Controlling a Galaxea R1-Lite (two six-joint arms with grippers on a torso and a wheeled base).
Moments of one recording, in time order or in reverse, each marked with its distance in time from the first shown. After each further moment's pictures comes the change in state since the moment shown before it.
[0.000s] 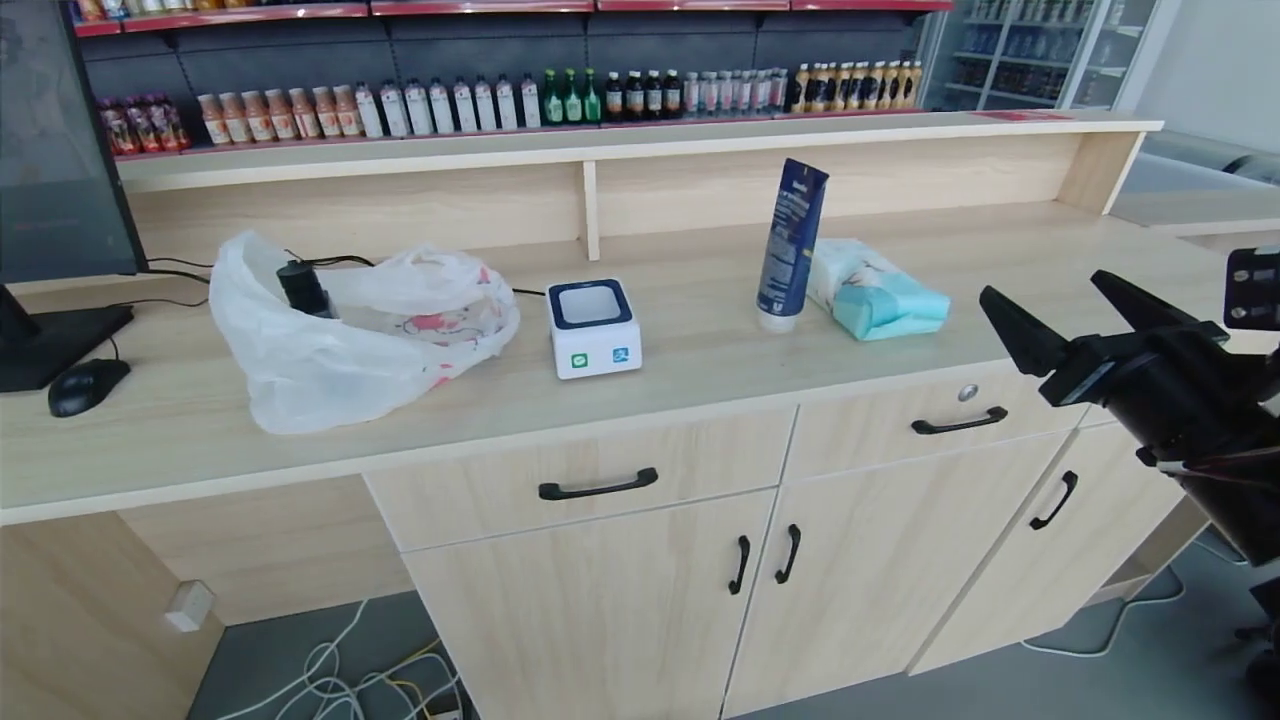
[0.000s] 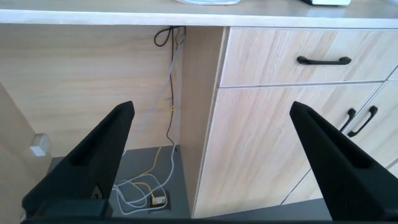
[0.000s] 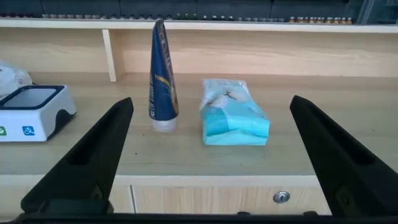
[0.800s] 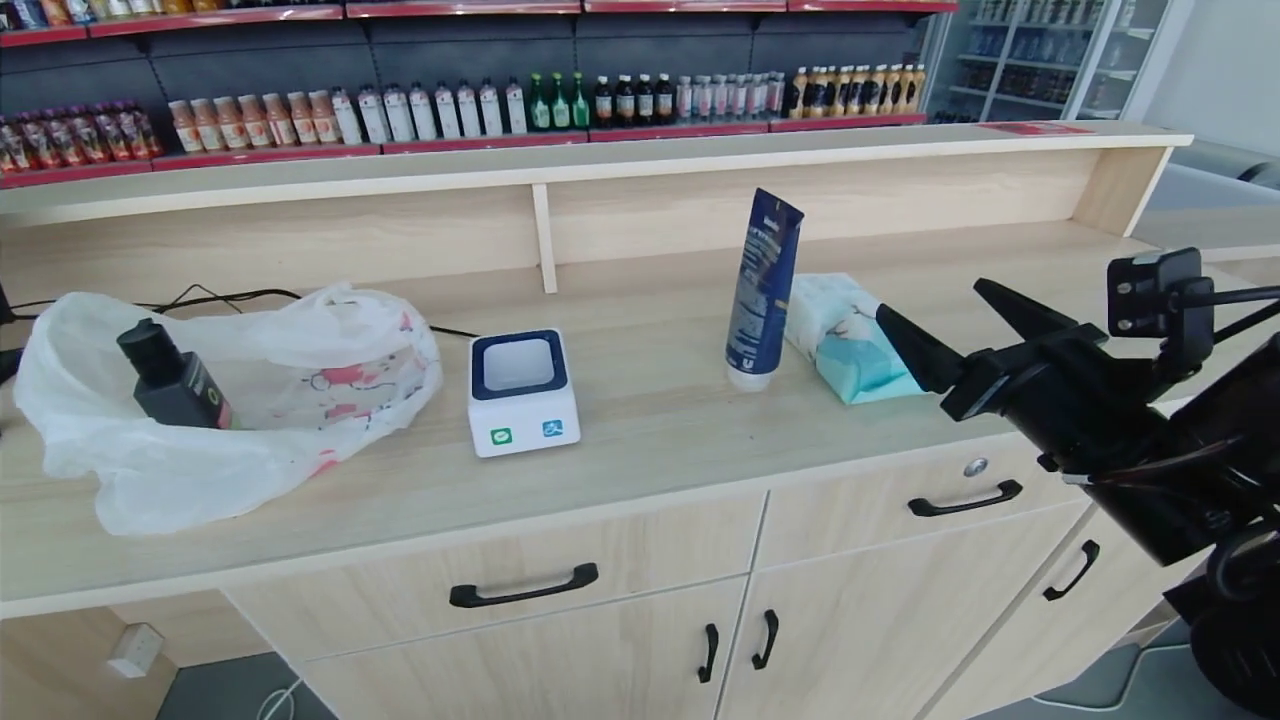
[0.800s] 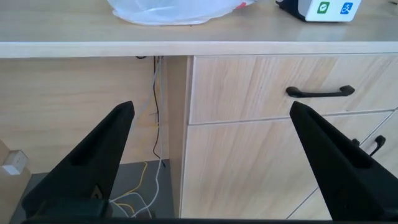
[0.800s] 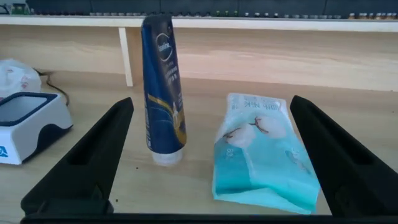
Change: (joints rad) left arm 0.000 0.000 0.000 0.000 0.000 0.001; right arm 0.174 0.077 -0.059 0.000 0.001 0.001
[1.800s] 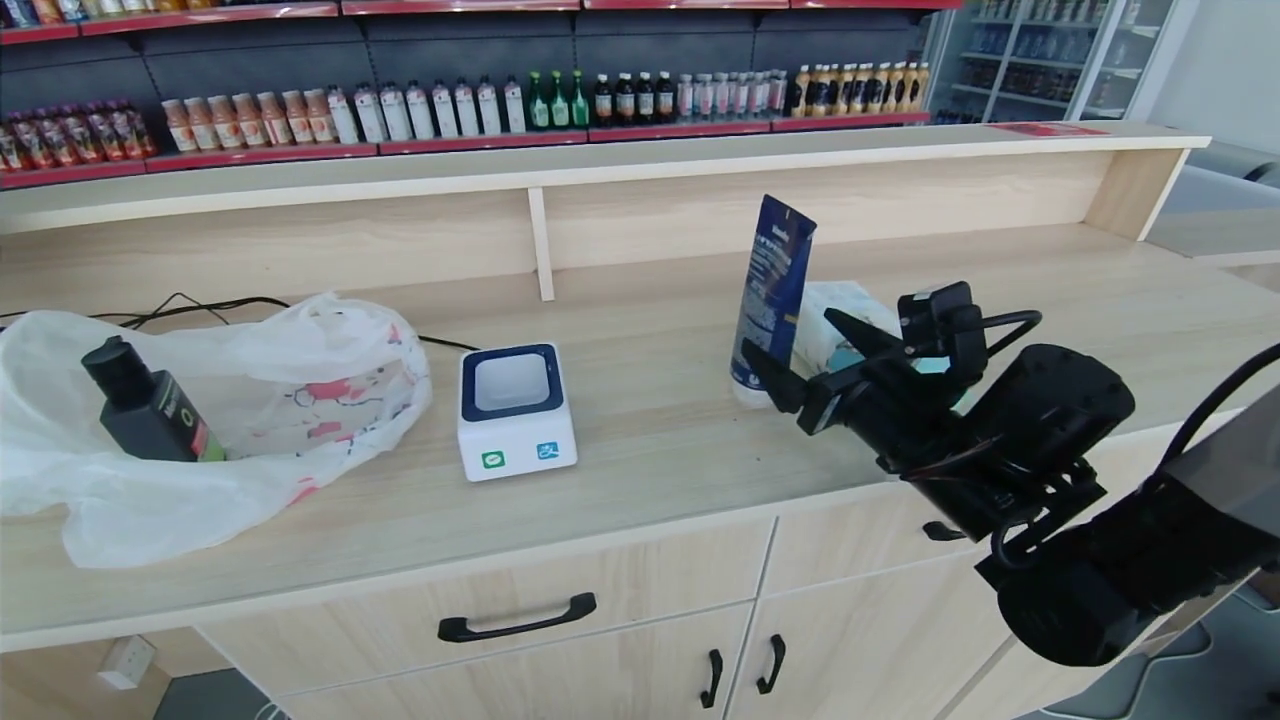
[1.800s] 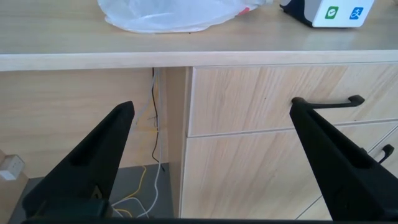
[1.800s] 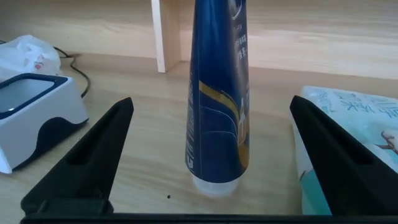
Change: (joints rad) left arm 0.000 0.000 0.000 -0.001 0.000 0.000; right arm 0.153 0.274 -0.229 0.000 -0.004 -0.001
